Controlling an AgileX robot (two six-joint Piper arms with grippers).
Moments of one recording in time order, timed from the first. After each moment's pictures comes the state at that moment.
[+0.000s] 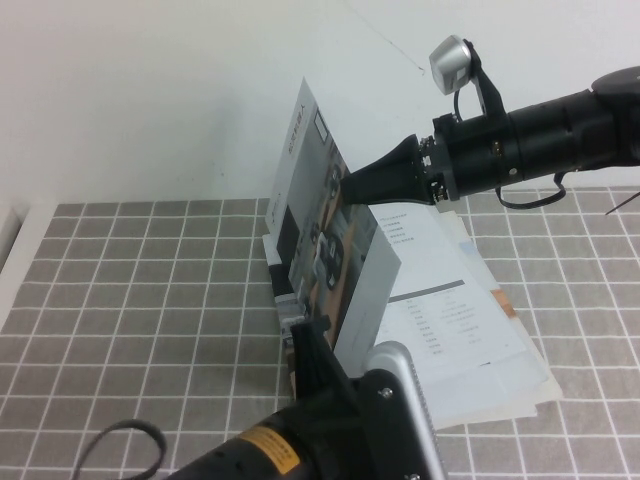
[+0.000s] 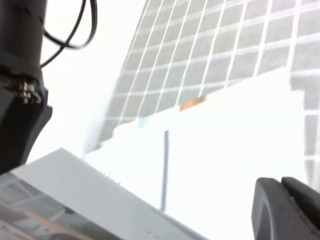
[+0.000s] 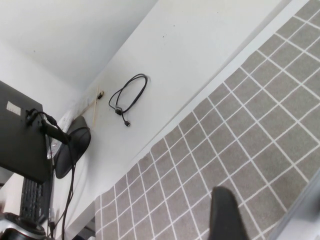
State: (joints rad) right arm 0.25 2.10 -1.65 1.38 1.25 -1.08; left arm -1.06 1.33 -0.61 -0.70 -0.35 1.27
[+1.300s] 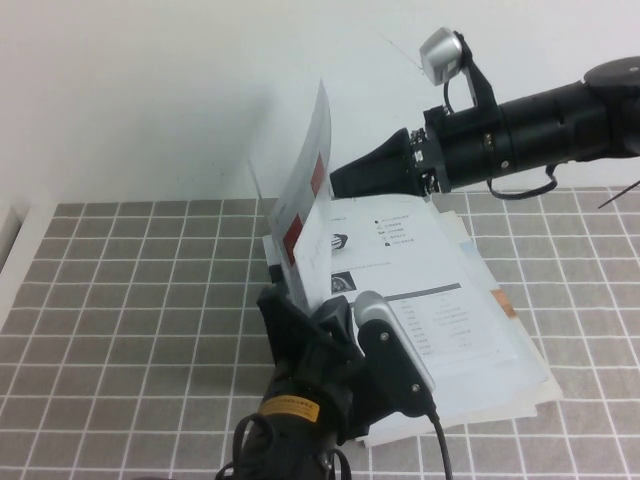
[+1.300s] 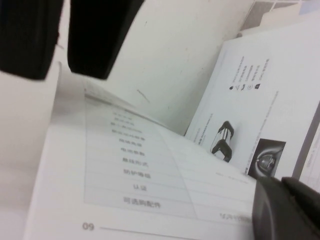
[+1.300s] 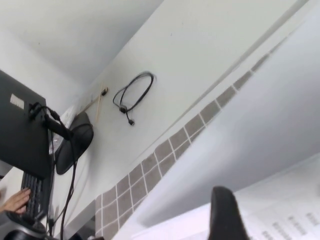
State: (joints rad) right arm 0.27 2.10 -1.68 1.38 1.25 -1.09; left arm -1.07 1.70 -0.71 -1.05 -0.95 1.45
